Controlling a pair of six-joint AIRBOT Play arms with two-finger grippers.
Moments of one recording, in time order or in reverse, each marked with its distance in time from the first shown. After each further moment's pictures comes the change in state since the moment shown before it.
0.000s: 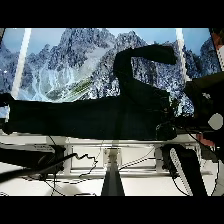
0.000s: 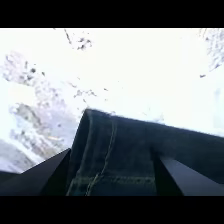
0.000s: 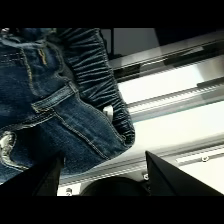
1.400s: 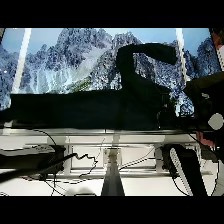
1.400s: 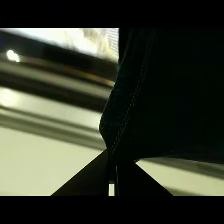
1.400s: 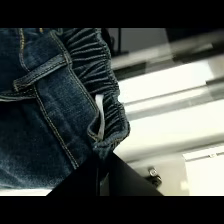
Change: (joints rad) left arm 0.060 0.158 -0.055 0.325 -0.259 -0.063; right arm 0.000 0.000 0.000 0.009 0.029 0.001
